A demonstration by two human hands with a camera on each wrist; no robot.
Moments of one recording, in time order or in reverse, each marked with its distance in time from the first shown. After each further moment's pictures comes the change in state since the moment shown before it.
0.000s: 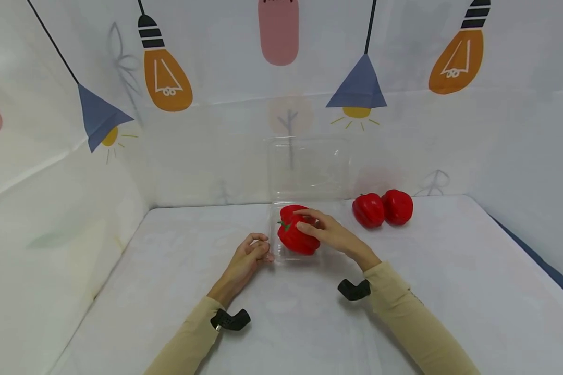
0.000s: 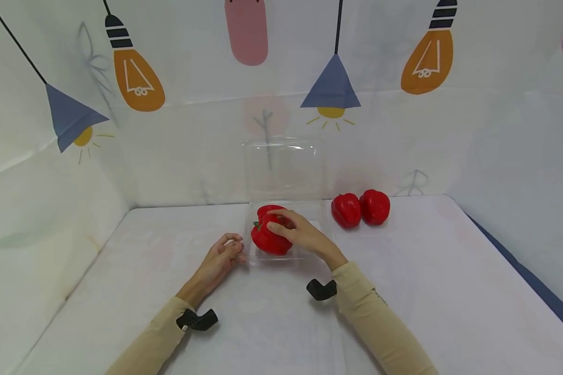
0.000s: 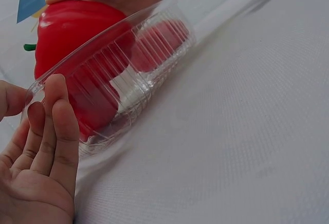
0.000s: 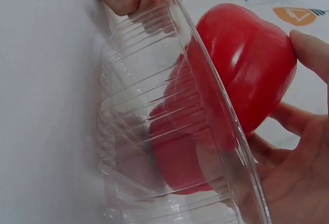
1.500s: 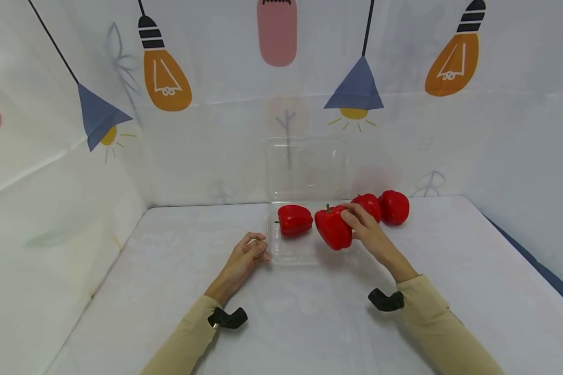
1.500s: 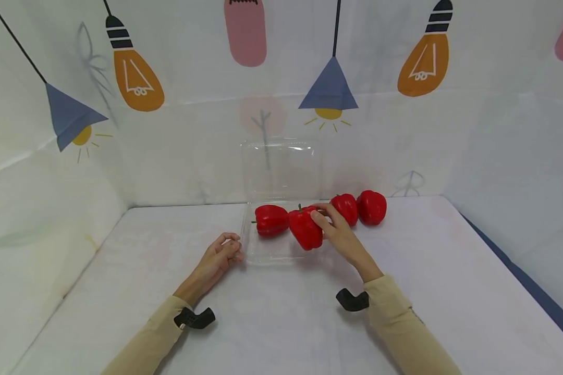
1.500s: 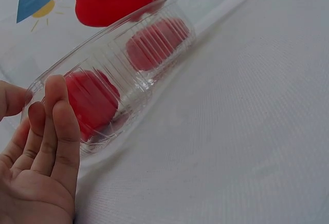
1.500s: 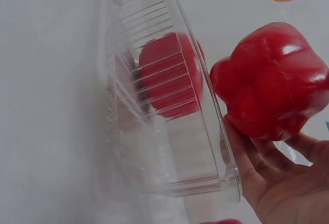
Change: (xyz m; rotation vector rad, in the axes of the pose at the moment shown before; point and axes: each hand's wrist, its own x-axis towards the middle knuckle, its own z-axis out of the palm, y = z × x) left_hand 0.000 -0.003 -0.003 -0.011 -0.002 0.016; right_hand -0.053 0.024 -0.043 0.133 0.232 -0.057
